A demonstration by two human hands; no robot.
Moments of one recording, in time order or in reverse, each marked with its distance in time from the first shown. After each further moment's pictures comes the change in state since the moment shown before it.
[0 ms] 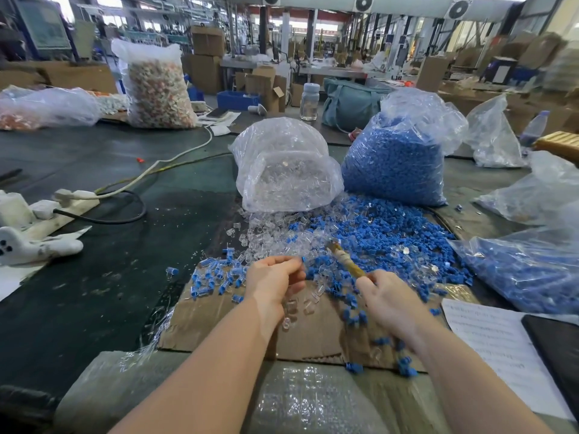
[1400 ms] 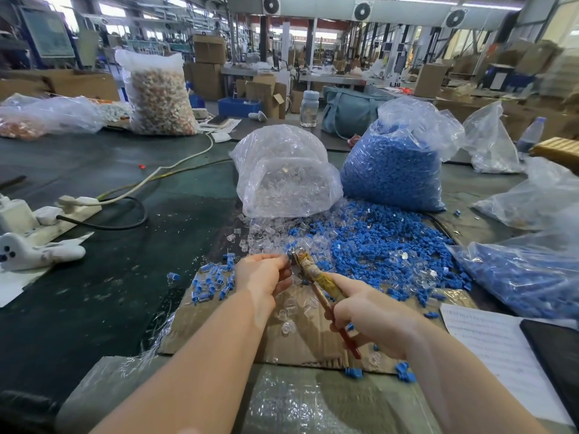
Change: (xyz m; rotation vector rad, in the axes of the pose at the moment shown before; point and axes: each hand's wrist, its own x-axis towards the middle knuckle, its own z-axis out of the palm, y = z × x) left_hand 0.014 0.013 -0.001 0.011 0.169 0.038; right_hand -0.030 -0.038 -0.010 0.456 -0.508 -0.066
